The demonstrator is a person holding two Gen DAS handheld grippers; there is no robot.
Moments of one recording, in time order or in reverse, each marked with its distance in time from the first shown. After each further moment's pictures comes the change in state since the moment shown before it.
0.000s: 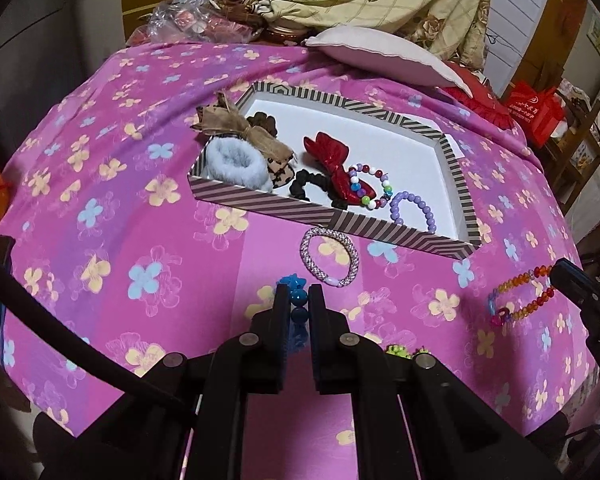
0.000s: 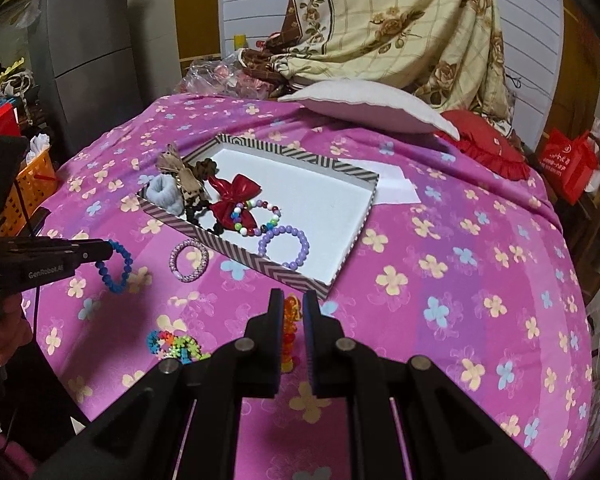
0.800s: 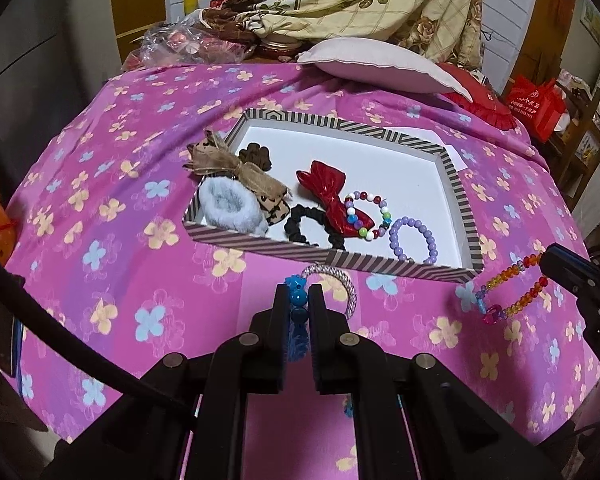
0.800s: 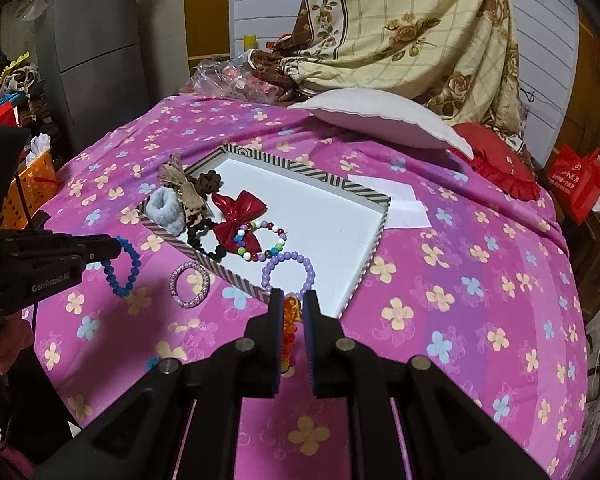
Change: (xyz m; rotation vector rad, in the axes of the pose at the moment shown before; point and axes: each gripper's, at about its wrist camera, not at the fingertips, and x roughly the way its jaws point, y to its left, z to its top) left arm 0.003 -0.016 0.030 0.059 -0.034 0.046; right arm 0.022 0.001 0.035 -0.036 0.011 0.009
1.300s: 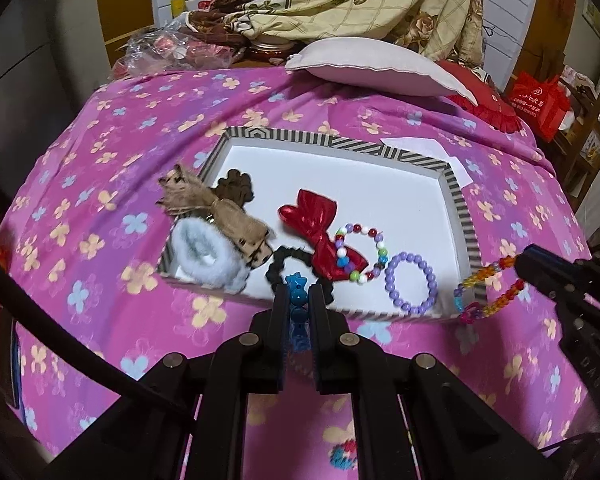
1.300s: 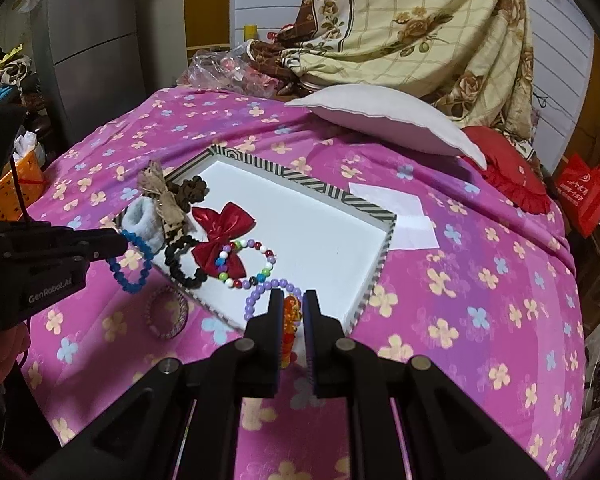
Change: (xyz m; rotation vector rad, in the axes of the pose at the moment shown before) left arm 0.032 -0.018 0.049 0.018 0.018 0.000; right arm 0.049 -0.011 0.040 -0.025 0.039 0.004
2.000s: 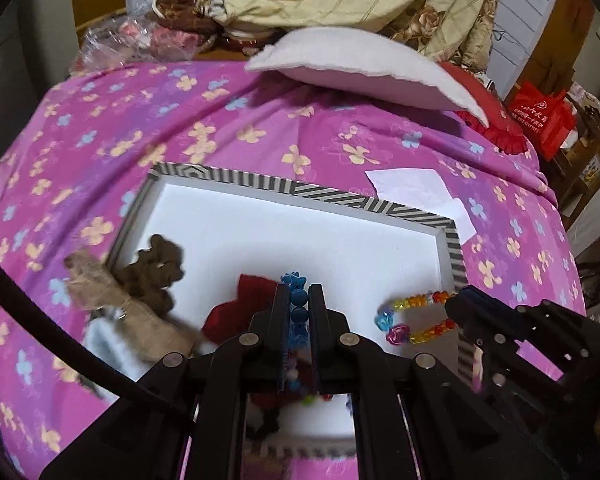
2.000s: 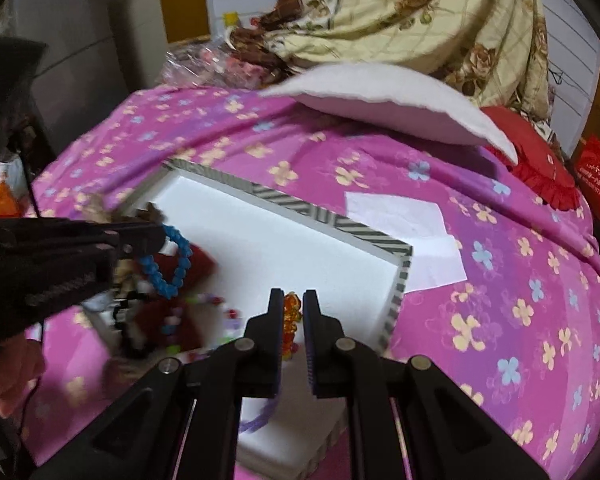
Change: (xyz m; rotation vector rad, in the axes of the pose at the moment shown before) left arm 0.090 -0.029 0.093 -0.044 0.067 -0.081; right arm 0.107 -0.048 0.049 0.071 0.062 0.010
